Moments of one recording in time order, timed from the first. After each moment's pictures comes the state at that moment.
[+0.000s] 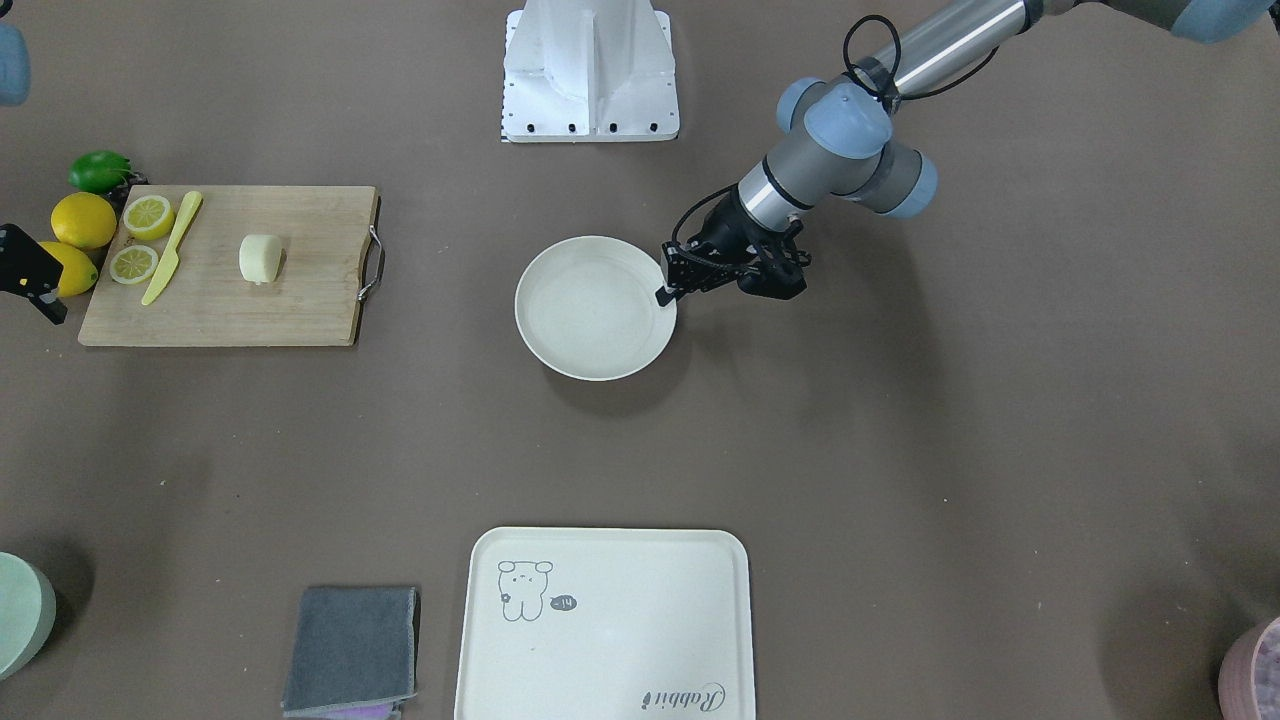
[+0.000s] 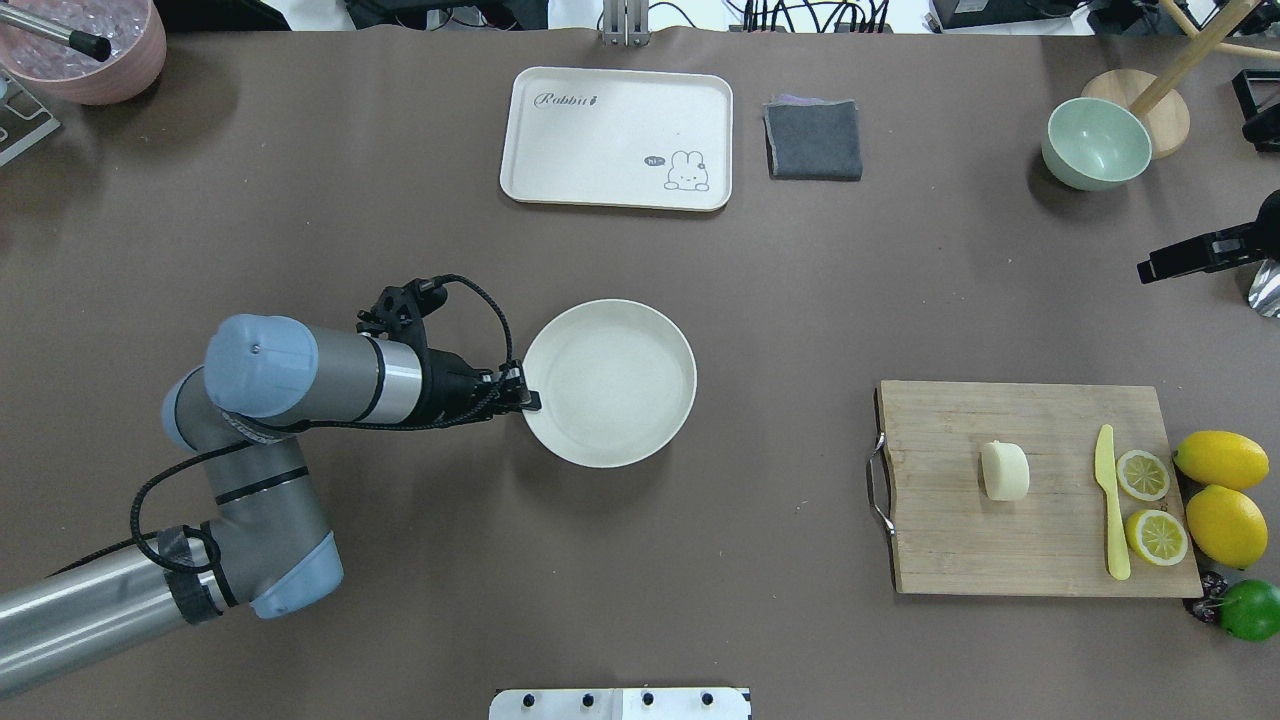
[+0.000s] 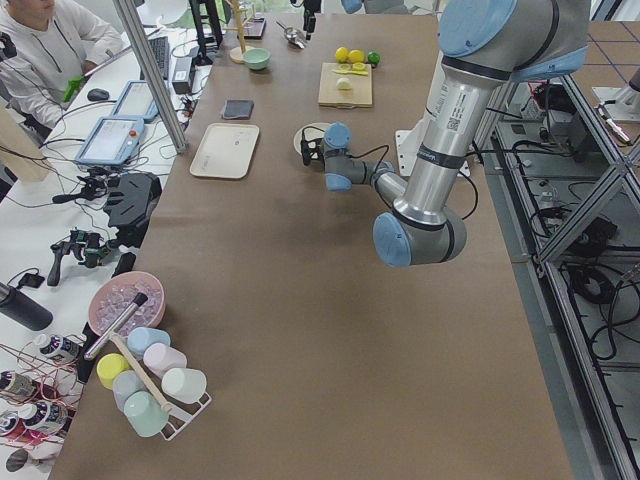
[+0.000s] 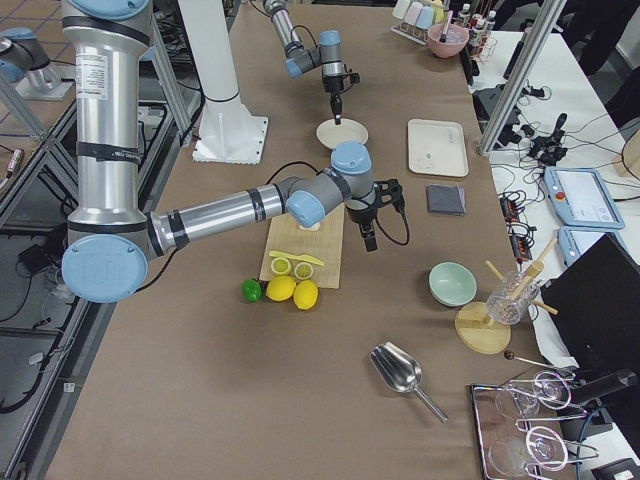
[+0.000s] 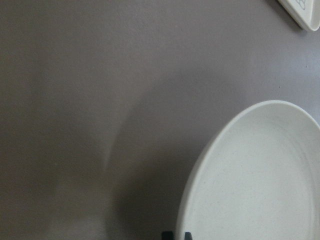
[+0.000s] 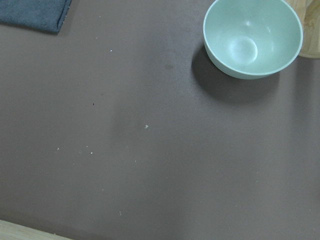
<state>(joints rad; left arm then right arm) -0.47 -2.03 -1.52 -2.53 -1.85 -1.66 1.15 -1.62 1.89 -1.19 2.17 0.53</state>
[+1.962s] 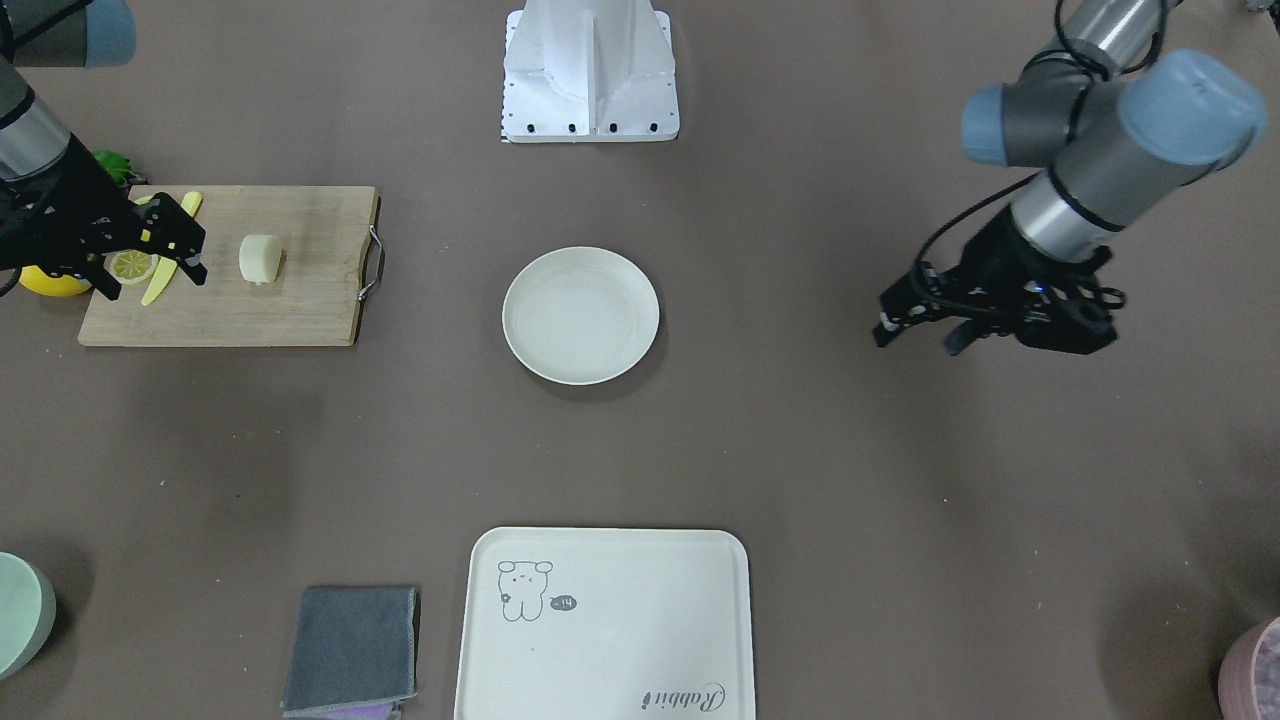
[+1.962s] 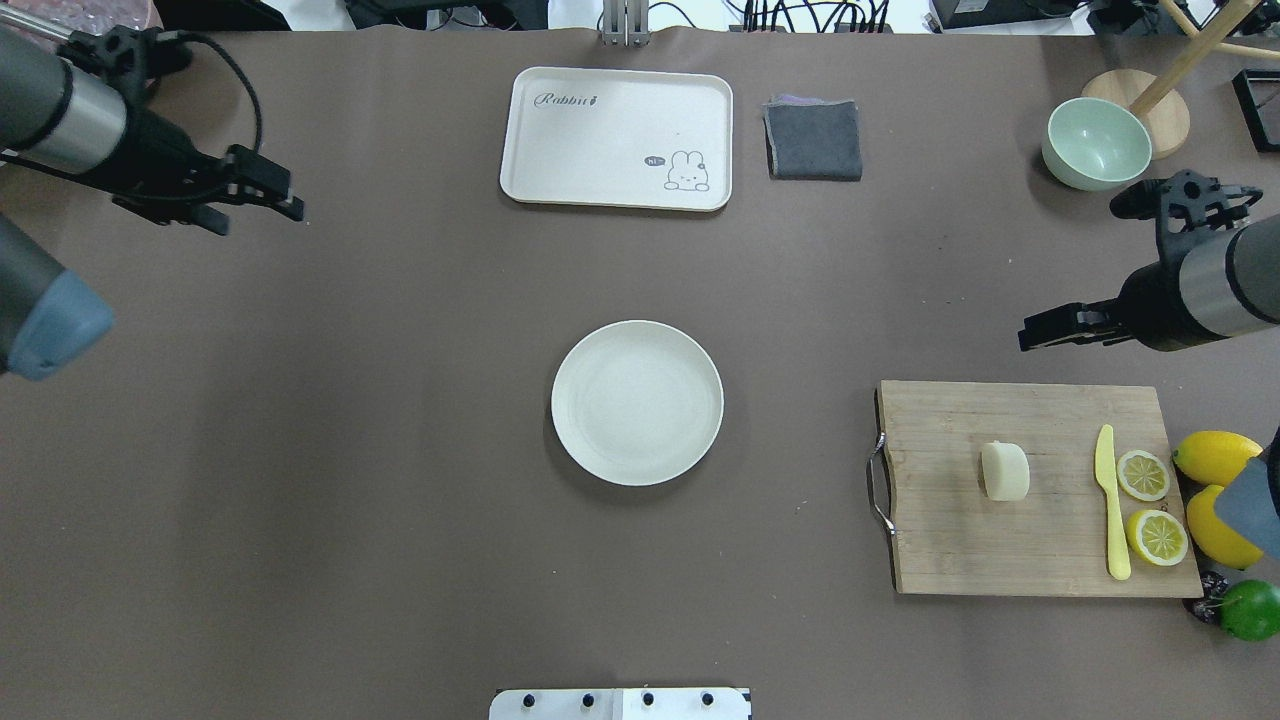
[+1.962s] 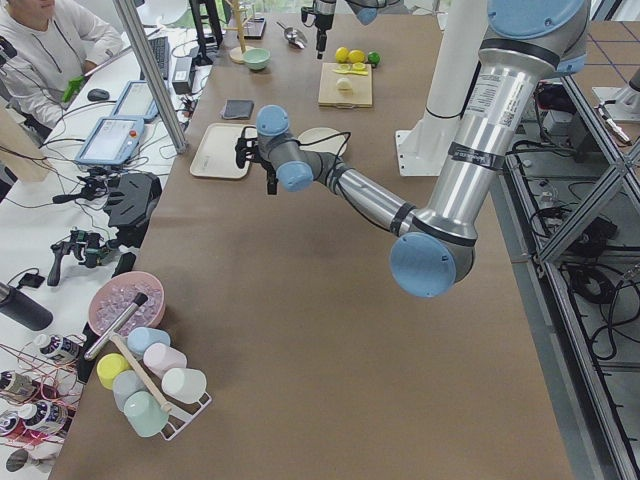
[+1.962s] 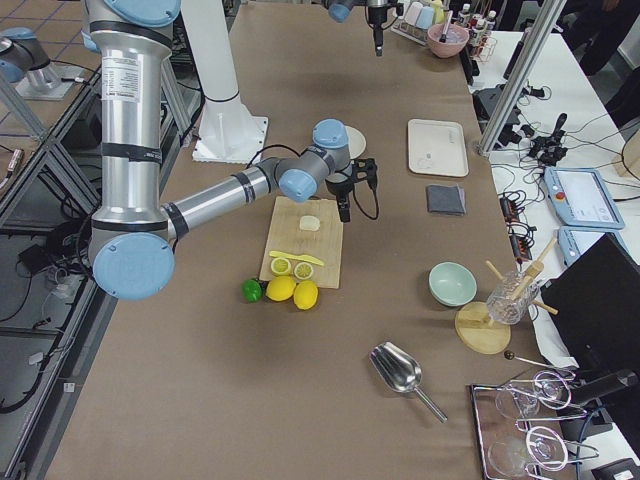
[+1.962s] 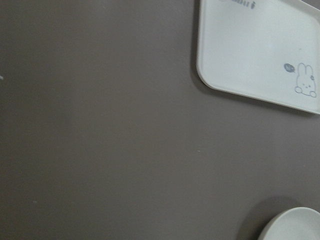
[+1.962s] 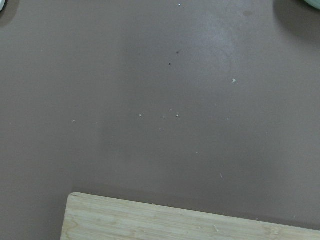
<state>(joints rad) -1.06 -1.87 -1.71 -1.97 -2.32 -0.92 0.87 -1.62 2.01 -1.19 2.05 0.90</state>
